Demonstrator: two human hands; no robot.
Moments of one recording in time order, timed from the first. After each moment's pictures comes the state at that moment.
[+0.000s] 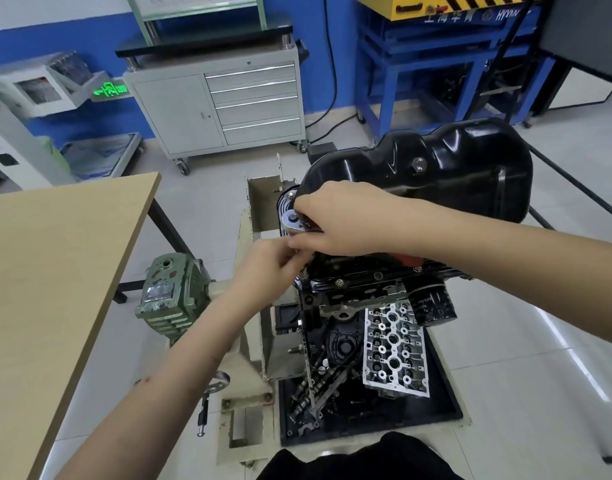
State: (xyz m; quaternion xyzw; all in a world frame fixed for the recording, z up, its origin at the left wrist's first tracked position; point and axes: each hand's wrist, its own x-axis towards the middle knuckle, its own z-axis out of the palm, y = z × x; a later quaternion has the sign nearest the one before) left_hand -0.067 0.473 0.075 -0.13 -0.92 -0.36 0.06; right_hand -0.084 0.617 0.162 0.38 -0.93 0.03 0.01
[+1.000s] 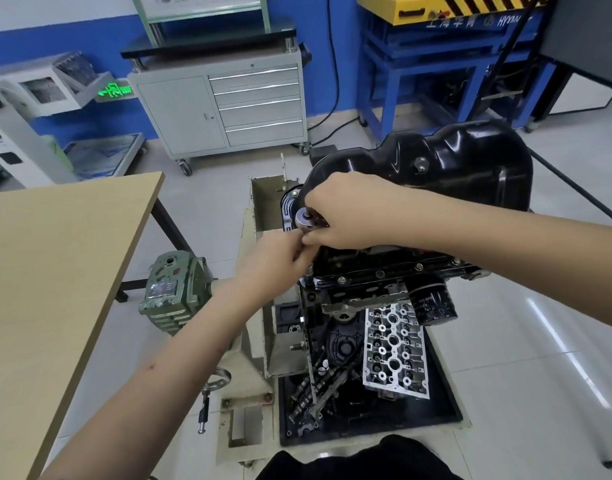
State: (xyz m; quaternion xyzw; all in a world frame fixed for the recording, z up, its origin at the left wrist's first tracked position) left_hand -0.066 0.479 0.090 -0.14 -0.95 -0.27 0.03; right_hand -0.080 0.613 0.172 0.34 -0.94 -0.04 -0.01
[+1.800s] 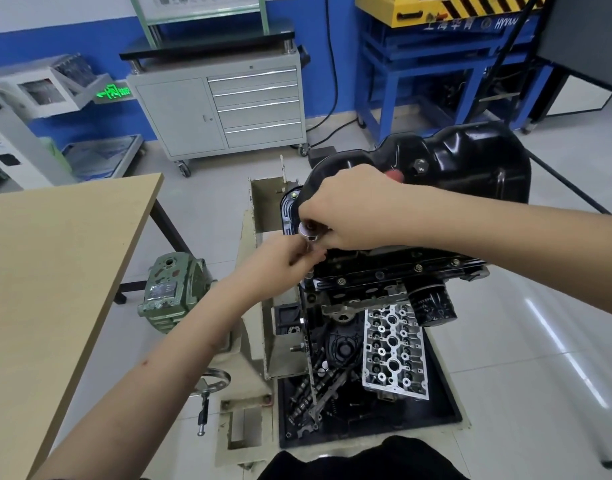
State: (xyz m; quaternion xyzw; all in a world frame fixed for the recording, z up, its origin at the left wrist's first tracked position) left_hand -0.065 0.477 0.091 -0.17 -0.93 -0.32 -0.04; right_hand -0.078 0.614 0.178 0.41 -0.90 -0.13 0.05
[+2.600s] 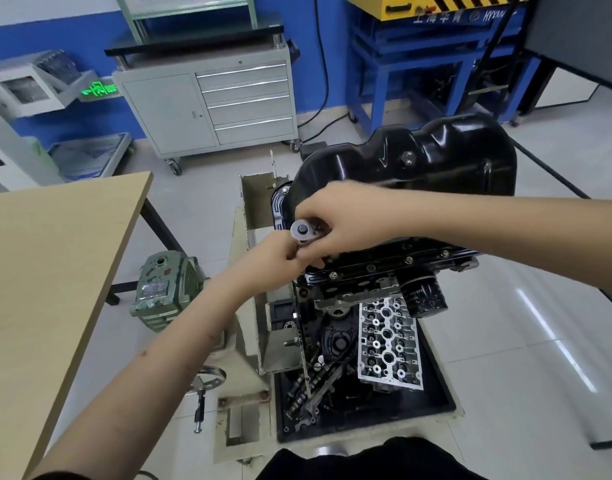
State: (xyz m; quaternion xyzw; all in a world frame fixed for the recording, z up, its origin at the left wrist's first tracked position) left_hand -0.070 0.480 0.087 -0.21 -0.91 -0.36 -0.09; right_hand -0.083 0.630 0.161 0.40 -0.91 0.10 -0.08
